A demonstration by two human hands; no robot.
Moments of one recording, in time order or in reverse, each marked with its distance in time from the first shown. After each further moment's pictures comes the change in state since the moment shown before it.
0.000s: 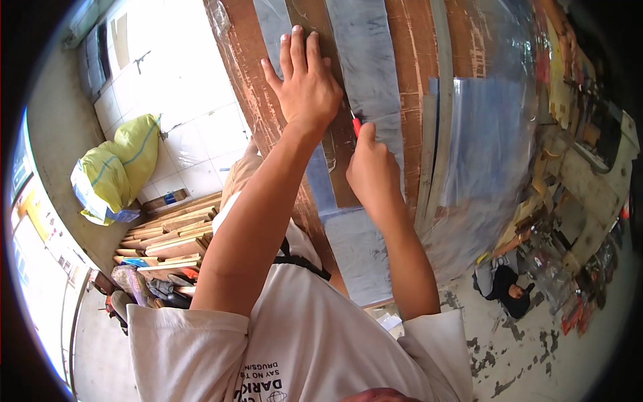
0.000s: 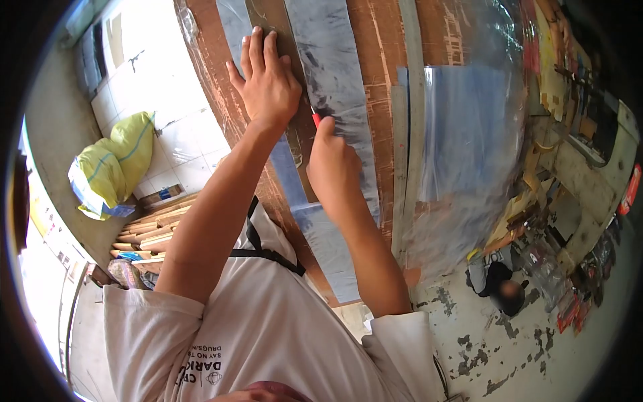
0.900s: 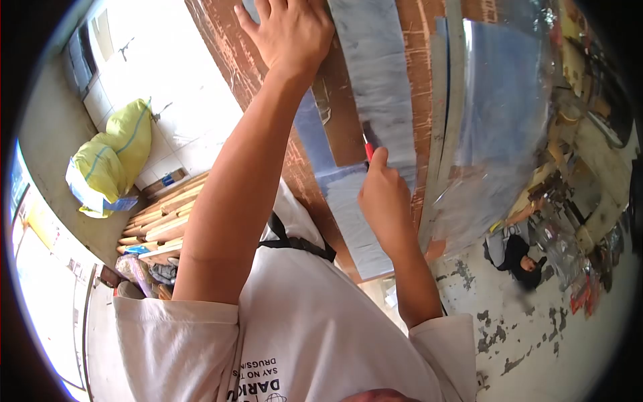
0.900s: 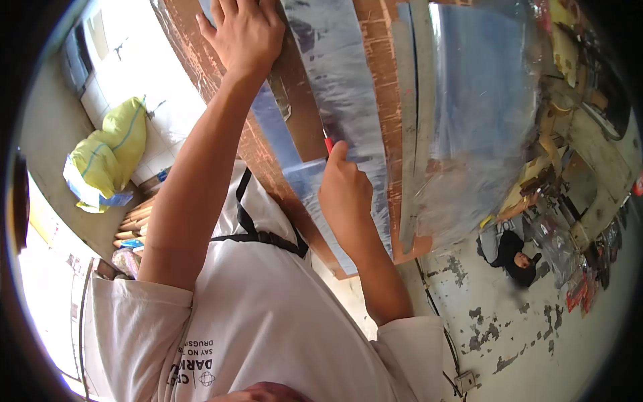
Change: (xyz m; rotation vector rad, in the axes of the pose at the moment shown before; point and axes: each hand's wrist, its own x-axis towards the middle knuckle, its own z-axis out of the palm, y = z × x) left_hand -0.002 0.002 -0.004 0.088 0.046 0.030; right_hand -0.107 0.053 0.045 -0.025 -0.210 0.161
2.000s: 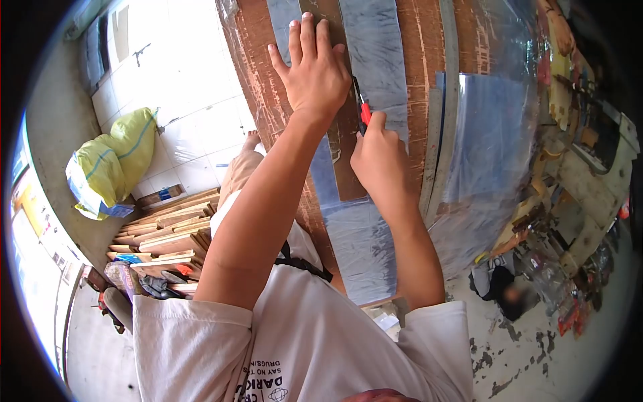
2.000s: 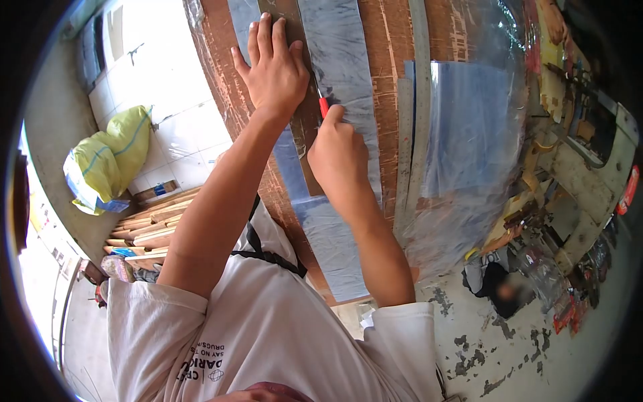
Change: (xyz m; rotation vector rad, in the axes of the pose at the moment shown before) left_hand 0.001 -0.001 0.003 -0.107 -0.030 -0.039; right_hand 0.082 -0.065 -0.063 0.054 0.234 -0.174
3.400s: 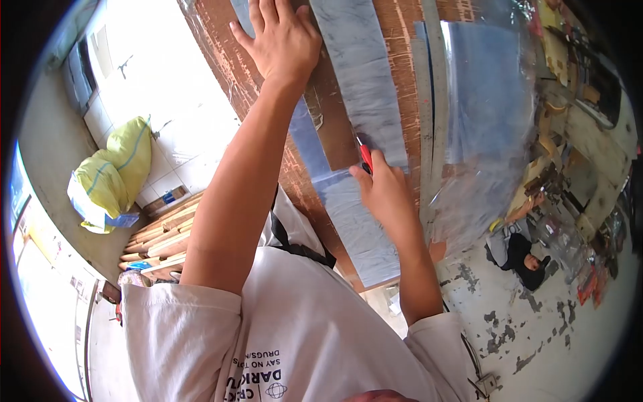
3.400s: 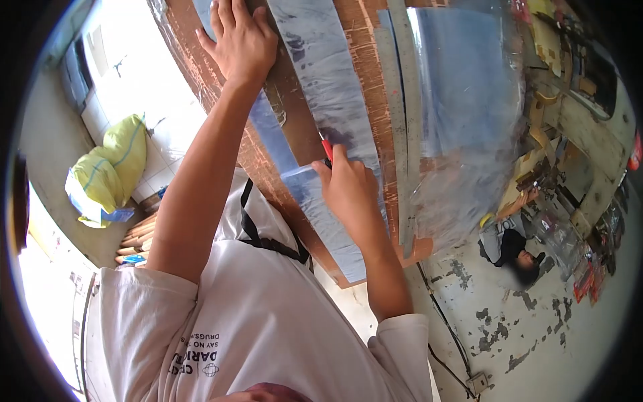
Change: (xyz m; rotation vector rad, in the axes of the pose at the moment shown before) left_hand 0.001 0.005 -0.006 0.126 0.057 0.064; right_hand -0.107 0.065 0.029 0.072 -0.140 0.139
